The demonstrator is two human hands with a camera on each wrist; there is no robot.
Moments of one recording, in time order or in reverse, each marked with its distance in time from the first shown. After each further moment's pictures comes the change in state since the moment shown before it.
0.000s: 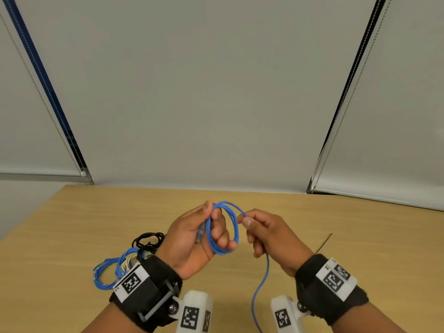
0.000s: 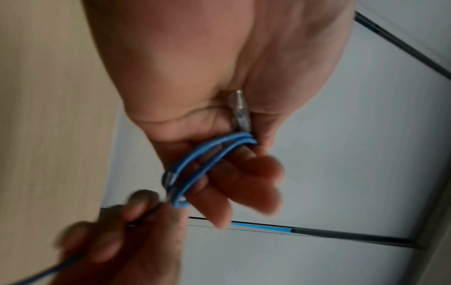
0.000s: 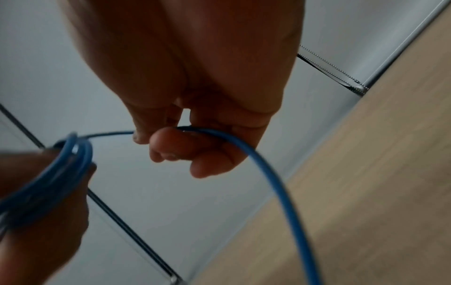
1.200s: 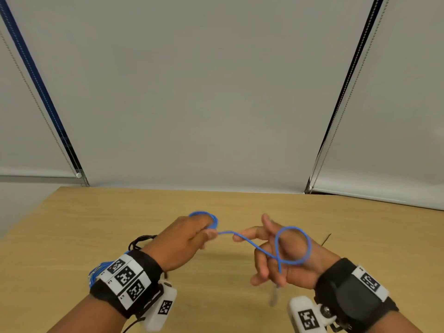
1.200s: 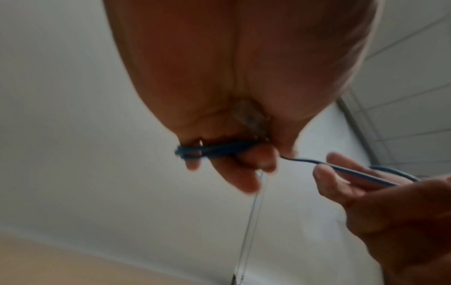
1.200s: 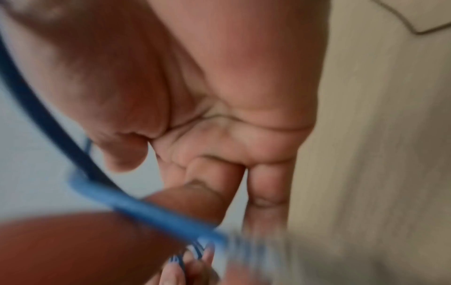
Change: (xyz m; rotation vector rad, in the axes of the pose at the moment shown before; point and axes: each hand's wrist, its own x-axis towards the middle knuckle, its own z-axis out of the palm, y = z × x) left_hand 0.006 0.018 -0.041 1.598 -0.002 0.144; right_hand -0.018 -0.007 -0.029 0.564 -0.461 0.390
